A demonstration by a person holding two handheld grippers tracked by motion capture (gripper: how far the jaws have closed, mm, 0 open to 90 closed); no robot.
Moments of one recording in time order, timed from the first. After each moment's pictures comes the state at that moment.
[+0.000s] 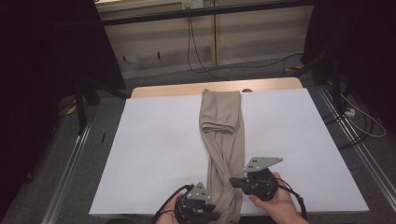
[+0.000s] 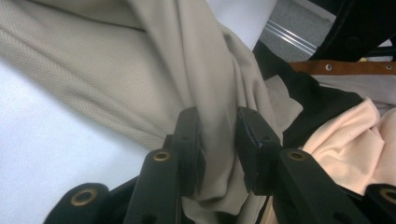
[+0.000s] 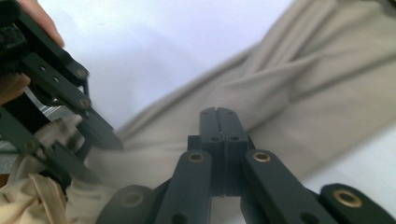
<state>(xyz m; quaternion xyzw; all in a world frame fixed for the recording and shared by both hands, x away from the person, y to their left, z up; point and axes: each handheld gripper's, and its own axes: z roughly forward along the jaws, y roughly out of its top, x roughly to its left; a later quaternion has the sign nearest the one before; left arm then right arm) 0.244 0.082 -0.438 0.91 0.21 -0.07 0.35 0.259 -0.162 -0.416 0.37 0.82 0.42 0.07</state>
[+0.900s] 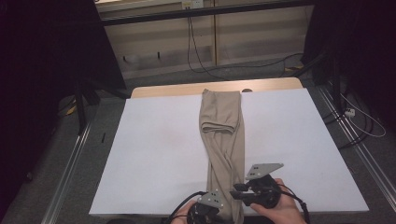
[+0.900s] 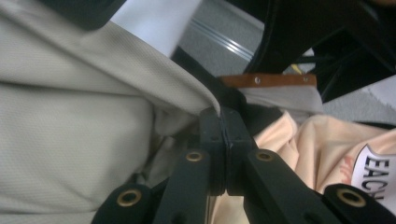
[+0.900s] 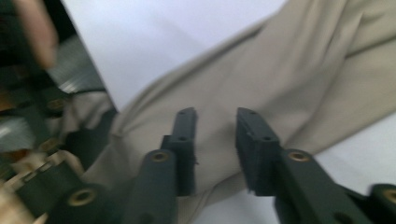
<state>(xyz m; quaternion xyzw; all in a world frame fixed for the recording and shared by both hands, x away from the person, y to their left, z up) 0.223 0.053 -0.439 0.89 0.18 -0.16 0.38 0.247 -0.156 -0.426 0.36 0.84 0.39 0.04</state>
